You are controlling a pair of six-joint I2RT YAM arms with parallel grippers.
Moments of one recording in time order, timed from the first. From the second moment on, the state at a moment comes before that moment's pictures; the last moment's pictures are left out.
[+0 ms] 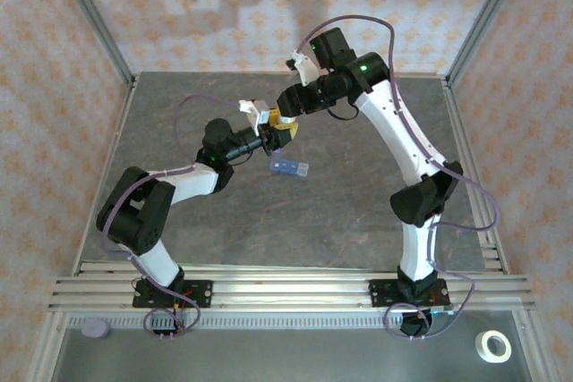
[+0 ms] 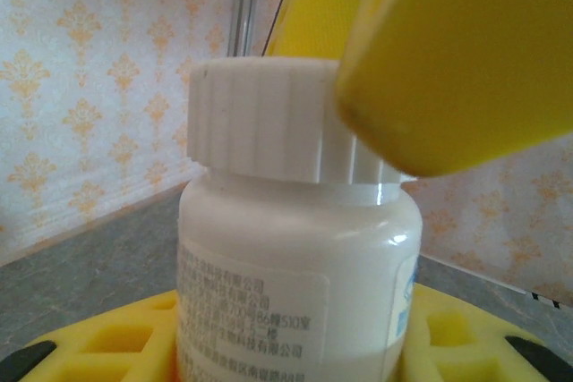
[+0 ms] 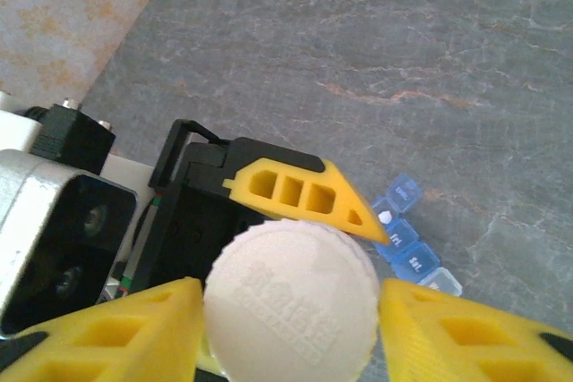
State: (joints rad) left arm -0.39 1.68 0.83 0.99 0.63 -0.25; right arm 0.55 1.96 2.31 -1.27 -0.42 0.11
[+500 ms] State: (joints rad) left arm -0.38 1.68 0.81 0.88 0.55 -0.21; right arm 0.65 1.86 2.00 -0.96 -0.14 0.50
